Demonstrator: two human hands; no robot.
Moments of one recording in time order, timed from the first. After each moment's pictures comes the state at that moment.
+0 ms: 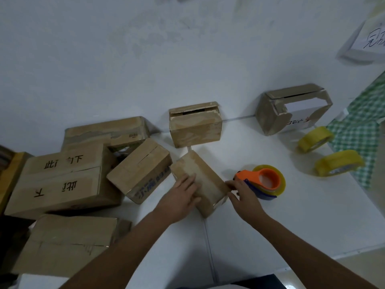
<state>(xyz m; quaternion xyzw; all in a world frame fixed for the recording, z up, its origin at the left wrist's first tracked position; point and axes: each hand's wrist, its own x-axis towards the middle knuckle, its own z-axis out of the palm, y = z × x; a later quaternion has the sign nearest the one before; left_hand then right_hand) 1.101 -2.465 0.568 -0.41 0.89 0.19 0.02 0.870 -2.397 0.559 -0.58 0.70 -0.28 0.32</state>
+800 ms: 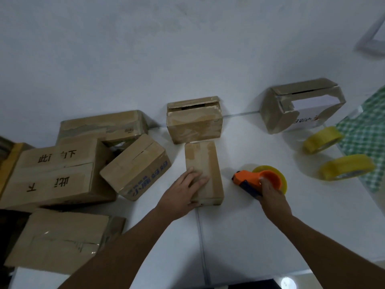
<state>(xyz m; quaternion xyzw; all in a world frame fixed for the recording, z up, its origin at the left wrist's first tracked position) 1.080 -2.475 0.540 -0.39 0.91 0.14 -0.02 0.768 -2.405 0.506 -0.53 0.80 -0.03 0.28</state>
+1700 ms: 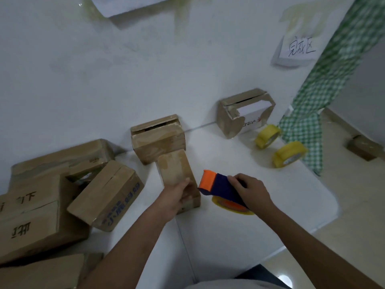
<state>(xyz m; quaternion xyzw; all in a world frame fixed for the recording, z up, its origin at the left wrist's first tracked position) 1.001 -2.475 0.615 -0.55 0.36 0.73 -0.17 0.792 -2.373 0.625 -0.46 0.81 -0.26 0.26</state>
